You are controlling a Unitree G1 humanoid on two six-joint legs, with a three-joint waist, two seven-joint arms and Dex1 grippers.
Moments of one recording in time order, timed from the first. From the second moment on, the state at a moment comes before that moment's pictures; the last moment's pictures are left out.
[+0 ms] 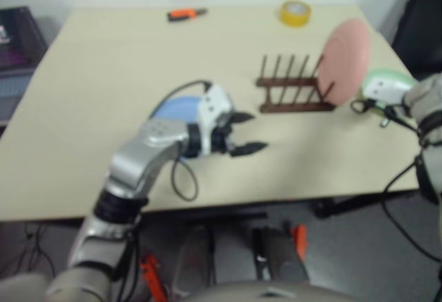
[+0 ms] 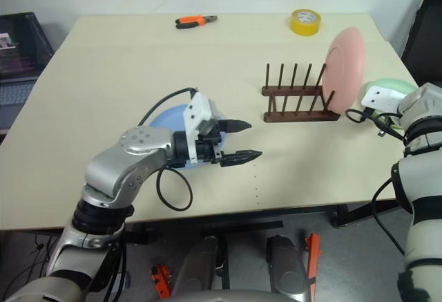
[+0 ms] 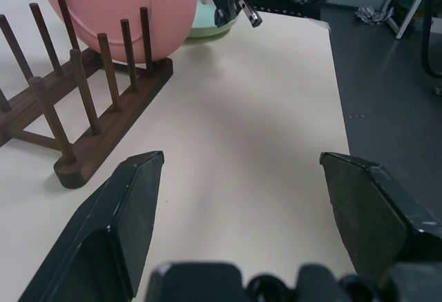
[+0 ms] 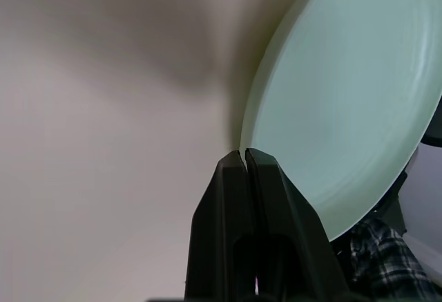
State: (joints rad) left arm -0.57 0.47 -0.22 -0.31 -0.45 0.74 -0.83; right arm -1.23 -0.78 0.43 1.38 -0.60 0.12 0.80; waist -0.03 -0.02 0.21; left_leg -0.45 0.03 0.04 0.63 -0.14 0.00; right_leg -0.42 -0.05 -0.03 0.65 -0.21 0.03
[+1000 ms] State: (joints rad) left arm -0.60 0.49 -0.20 -0.26 -0.43 0.69 -0.85; right arm -1.25 -0.79 0.41 1.36 -0.60 0.10 0.80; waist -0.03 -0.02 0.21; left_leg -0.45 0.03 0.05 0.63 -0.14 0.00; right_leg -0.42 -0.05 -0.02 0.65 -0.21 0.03
